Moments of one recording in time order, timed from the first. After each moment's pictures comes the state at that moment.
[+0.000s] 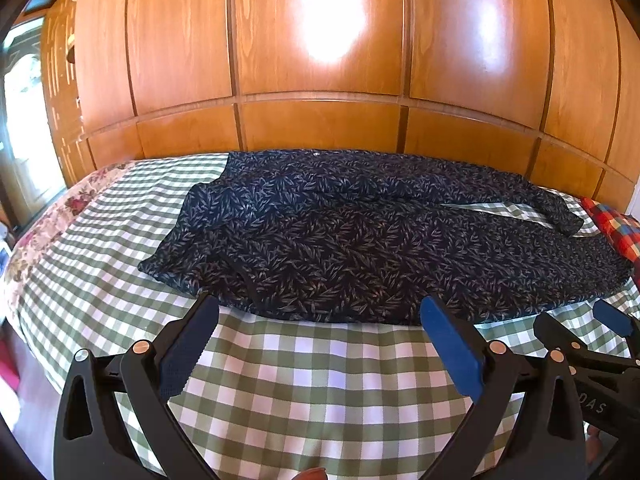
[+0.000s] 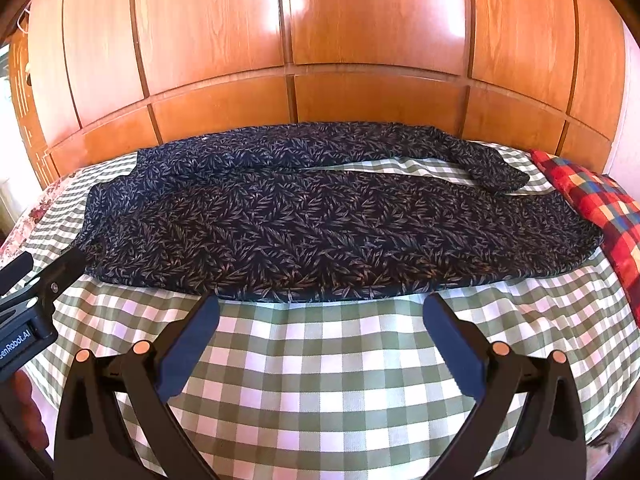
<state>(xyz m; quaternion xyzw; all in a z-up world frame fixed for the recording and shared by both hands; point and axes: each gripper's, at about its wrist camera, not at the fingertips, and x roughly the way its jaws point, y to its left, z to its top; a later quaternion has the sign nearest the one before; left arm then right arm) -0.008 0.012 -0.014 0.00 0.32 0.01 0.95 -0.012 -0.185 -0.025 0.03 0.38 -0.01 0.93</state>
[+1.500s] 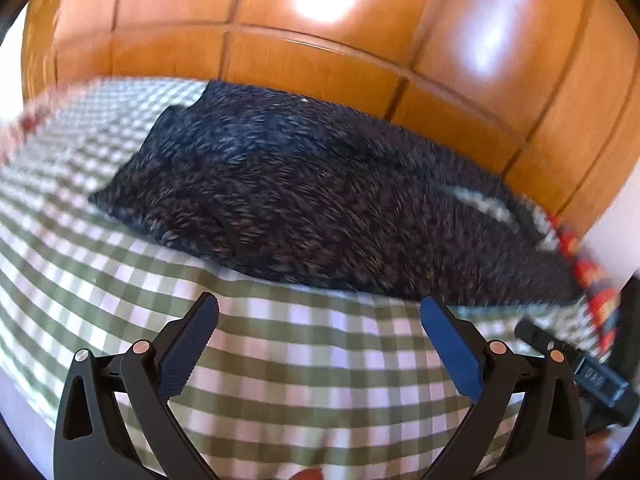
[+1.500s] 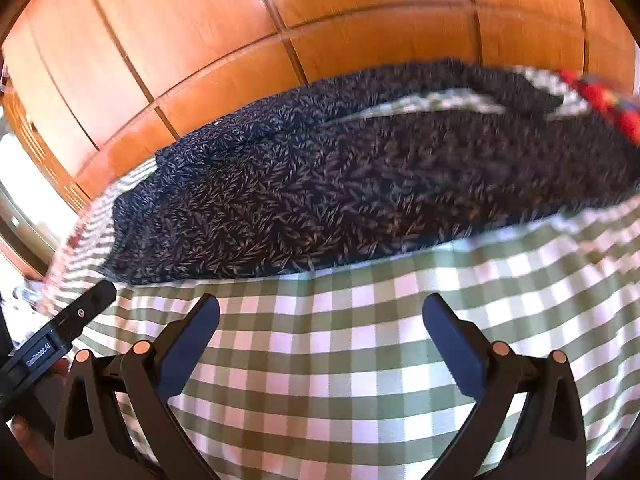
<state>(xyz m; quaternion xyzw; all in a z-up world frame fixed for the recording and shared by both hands) 0.020 0.085 -0.049 -0.15 0.39 -0.08 0.90 0.002 -0.209 -0.059 0.17 0.44 0.06 0.88</state>
